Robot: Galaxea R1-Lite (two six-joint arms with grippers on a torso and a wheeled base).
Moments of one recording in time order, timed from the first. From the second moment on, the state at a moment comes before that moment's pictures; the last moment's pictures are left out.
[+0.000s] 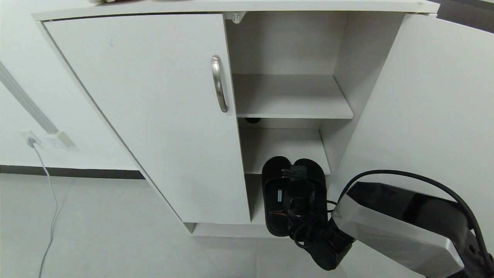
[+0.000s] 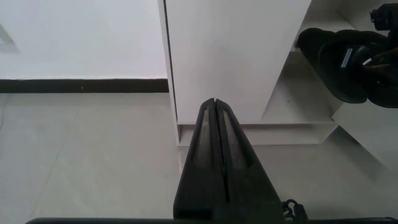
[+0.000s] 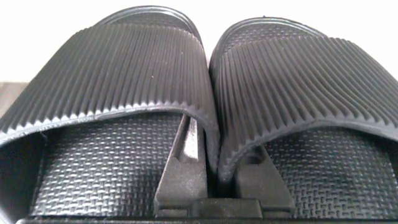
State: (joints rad) left arm 0.00 0.00 0.00 0.00 -0.02 0.00; right arm 0.74 2.50 -1.20 -1.25 -0.79 0.07
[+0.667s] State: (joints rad) left arm 0.00 0.00 0.00 0.00 -0.02 0.00; right arm 0.75 2.50 -1.20 -1.25 -0.79 0.06
